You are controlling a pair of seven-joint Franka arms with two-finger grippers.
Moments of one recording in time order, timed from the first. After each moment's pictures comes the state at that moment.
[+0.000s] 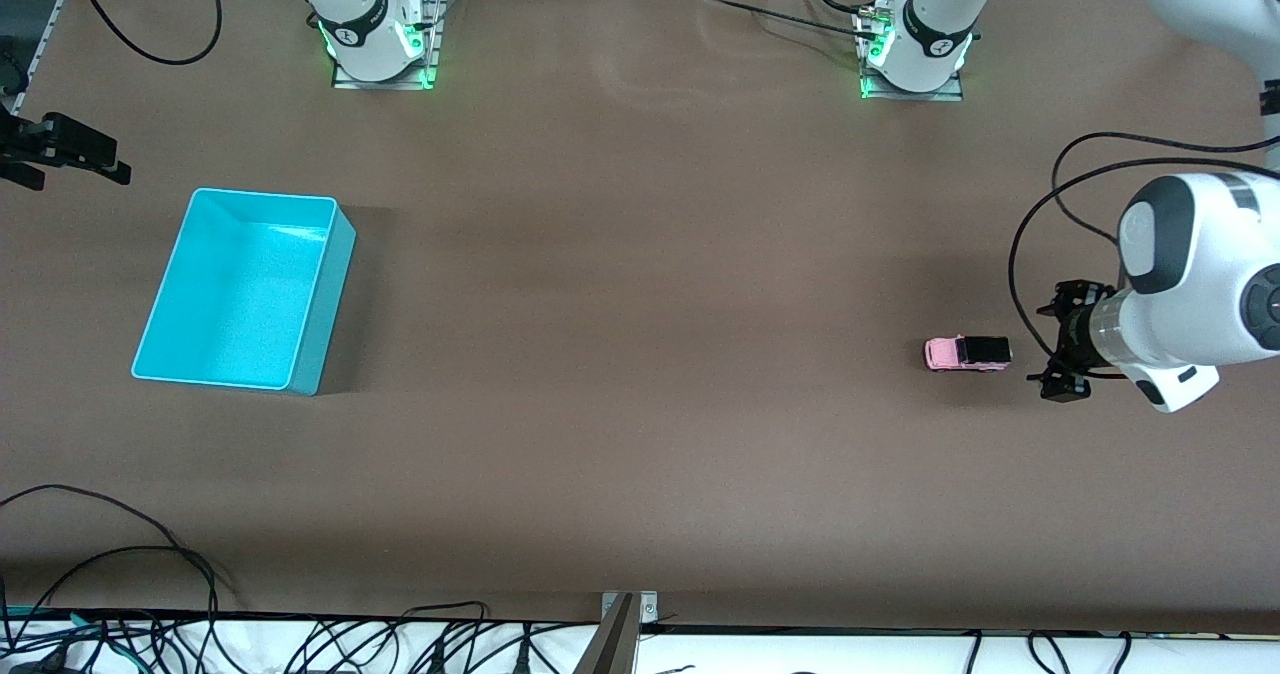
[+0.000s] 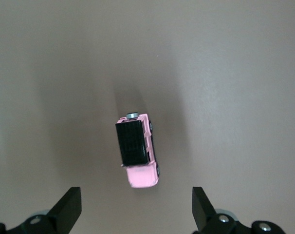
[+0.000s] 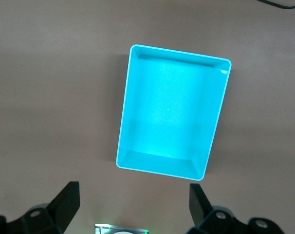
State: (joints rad) left arm -0.02 0.47 0.06 -1.63 -0.01 1.95 -1.43; right arm -0.02 0.01 -0.09 -1.58 0.02 1.51 -0.19
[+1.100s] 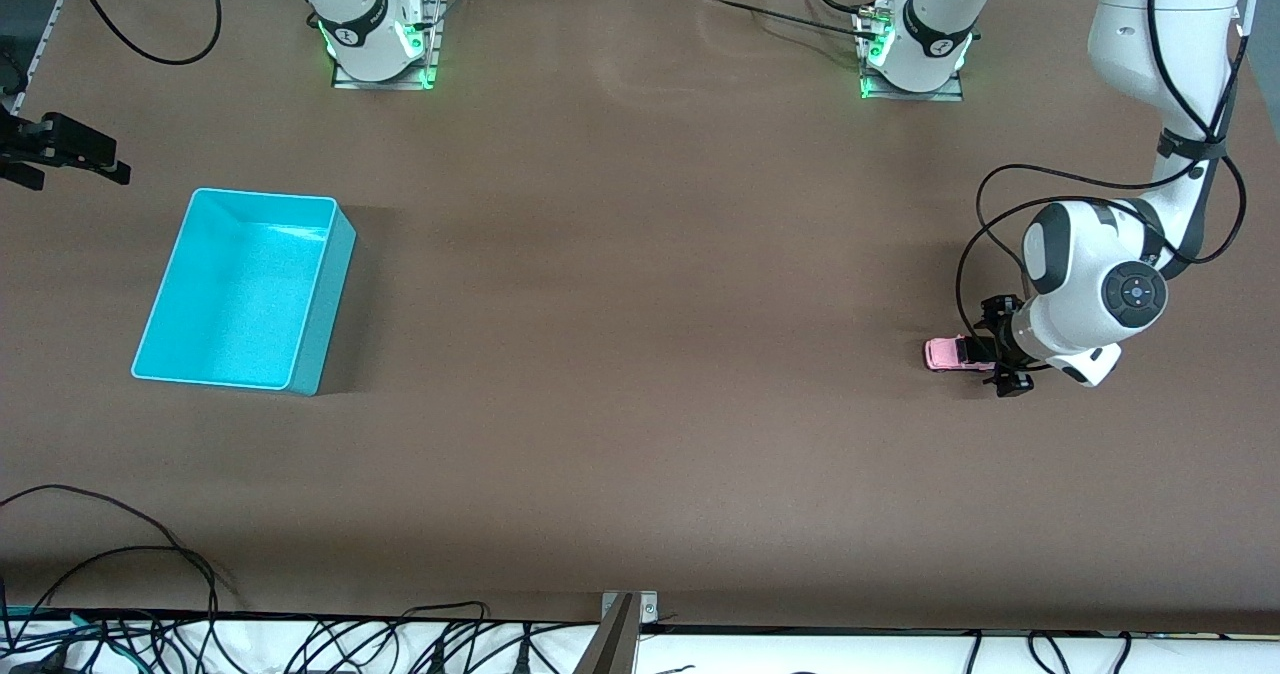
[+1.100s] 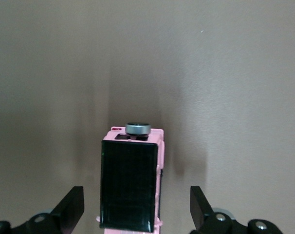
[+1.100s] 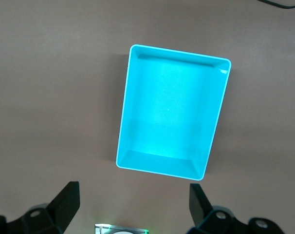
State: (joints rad) left arm -0.02 0.52 0.05 -1.95 -0.01 2.40 -1.60; right arm -0.02 0.01 -0.09 -1.58 0.02 1.51 -0.19
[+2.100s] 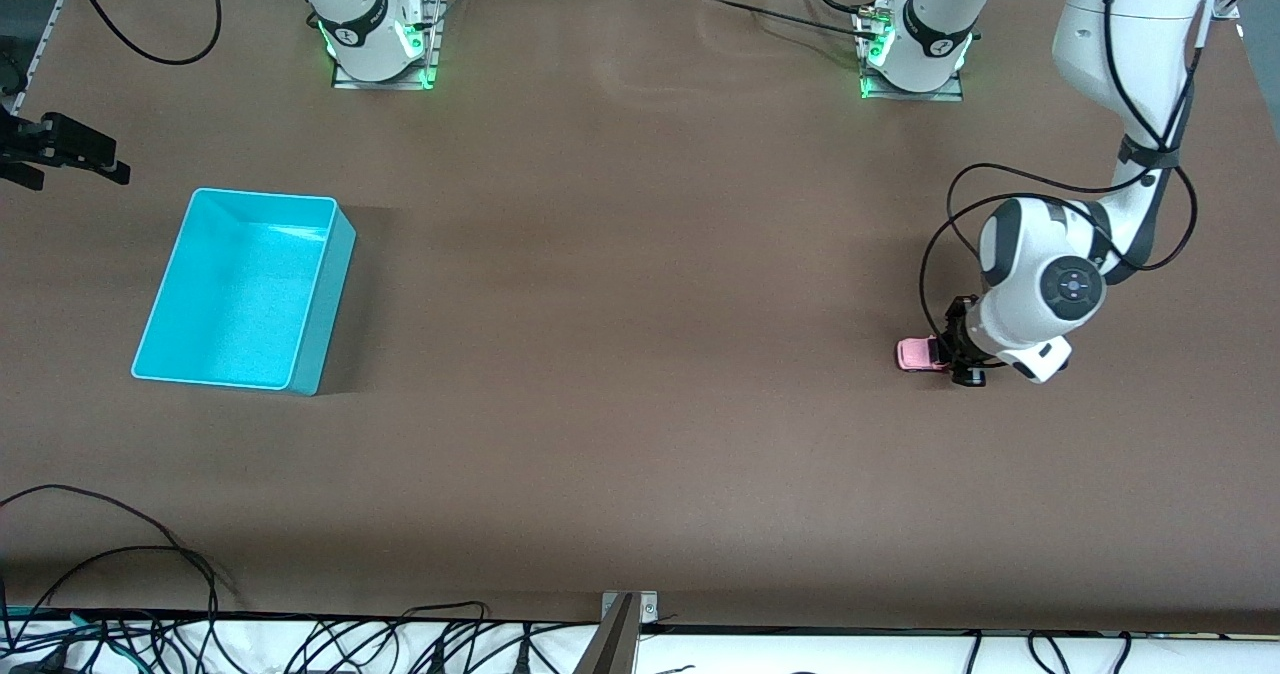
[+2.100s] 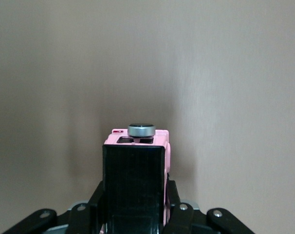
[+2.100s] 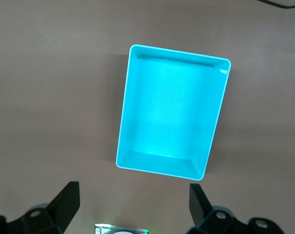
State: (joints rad) left arm -0.13 0.52 0.03 -1.98 0.05 2.44 -1.71; right arm -0.02 0.01 -0.09 -1.58 0.02 1.51 -0.19
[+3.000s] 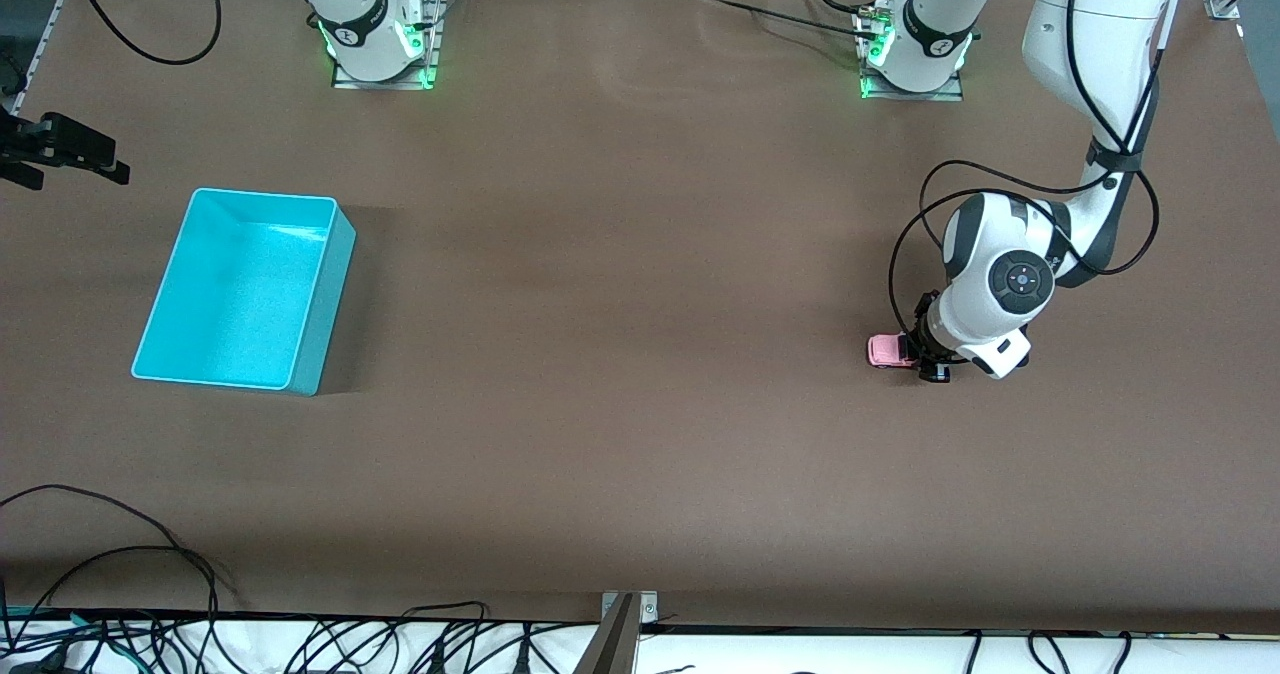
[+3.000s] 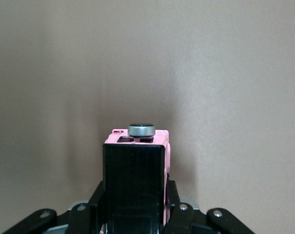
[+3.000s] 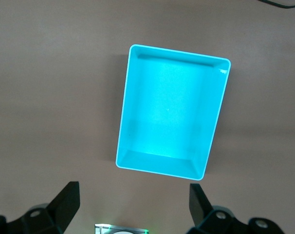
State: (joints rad) left arm -0.15 0.52 0.02 -1.98 0.05 2.45 -1.73; right arm -0.03 0.01 -0.10 -1.58 0.02 1.51 -0.19
